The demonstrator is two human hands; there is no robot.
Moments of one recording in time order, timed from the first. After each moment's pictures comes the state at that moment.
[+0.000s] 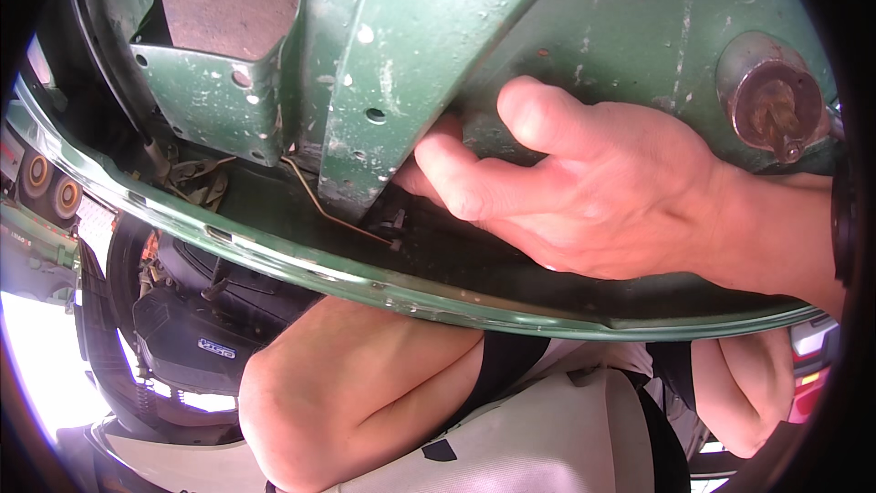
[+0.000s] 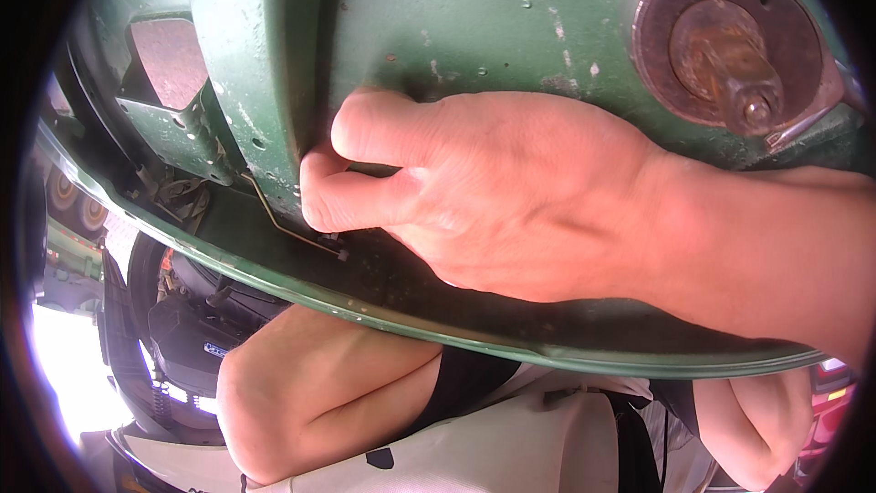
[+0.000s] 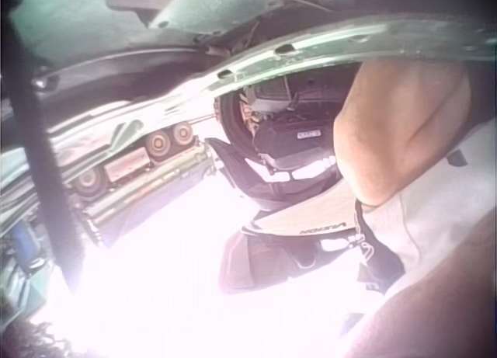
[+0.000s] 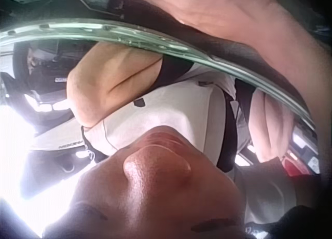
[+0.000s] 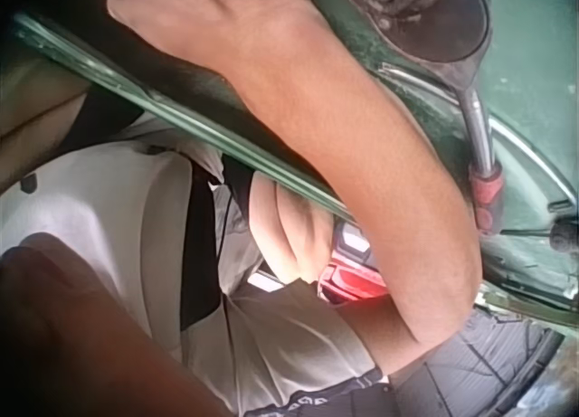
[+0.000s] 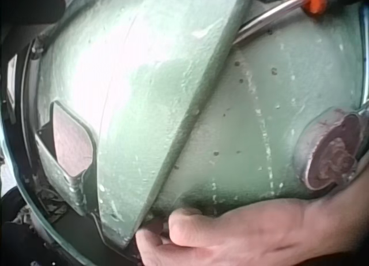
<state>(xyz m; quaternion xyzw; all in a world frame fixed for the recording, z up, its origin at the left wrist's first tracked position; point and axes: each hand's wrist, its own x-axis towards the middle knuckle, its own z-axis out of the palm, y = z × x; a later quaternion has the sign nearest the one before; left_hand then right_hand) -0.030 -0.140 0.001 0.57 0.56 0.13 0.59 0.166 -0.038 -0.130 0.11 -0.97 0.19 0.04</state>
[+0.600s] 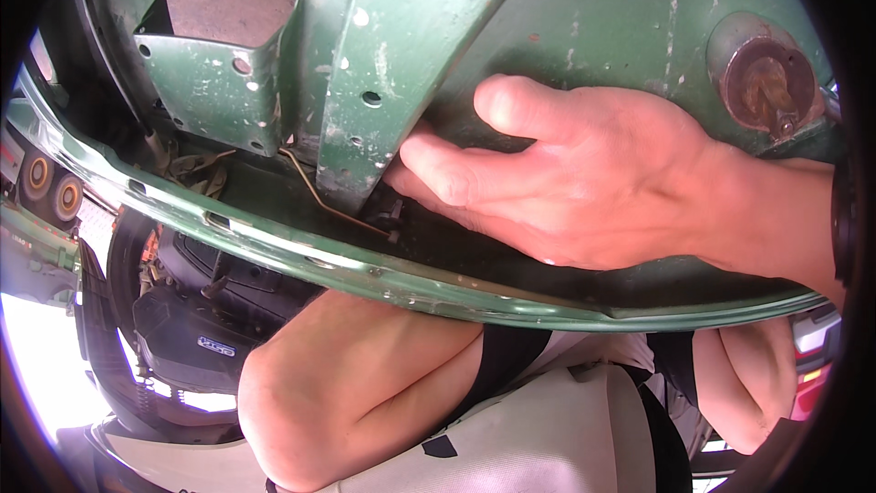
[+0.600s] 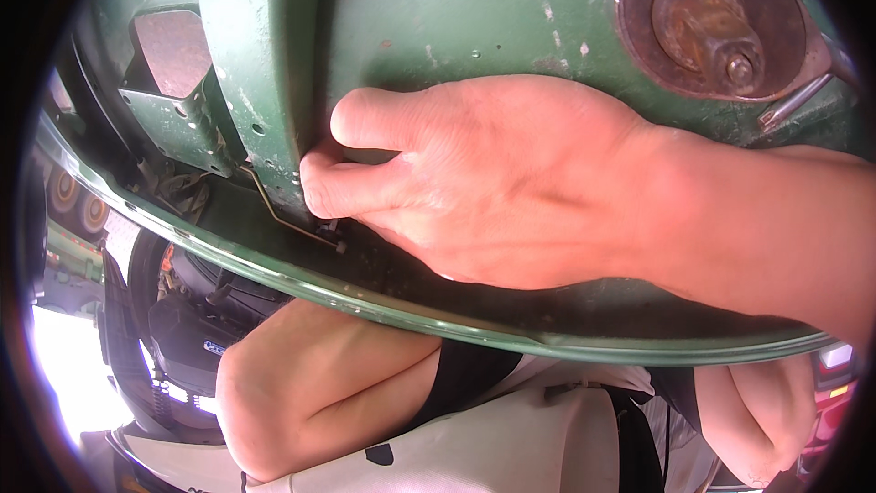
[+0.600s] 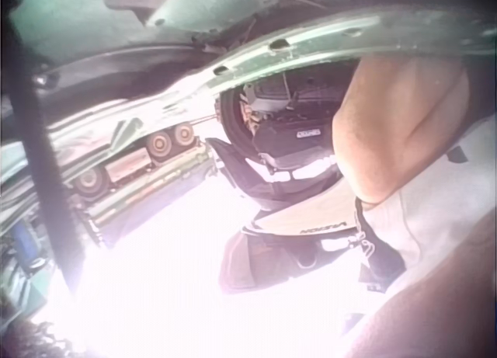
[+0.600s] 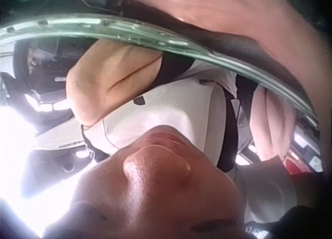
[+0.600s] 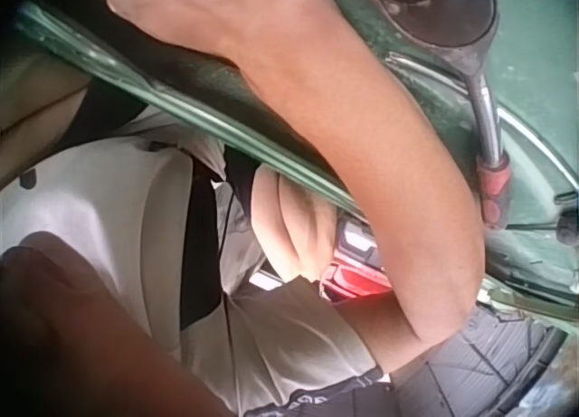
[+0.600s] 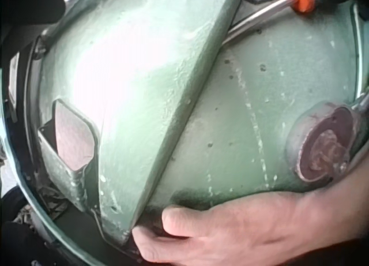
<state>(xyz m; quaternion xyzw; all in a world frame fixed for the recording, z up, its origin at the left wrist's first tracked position) -0.034 -0.146 0.010 0.59 0.53 0.05 0.61 0.162 -0.039 -0.134 0.11 -0.96 0.23 0.06</state>
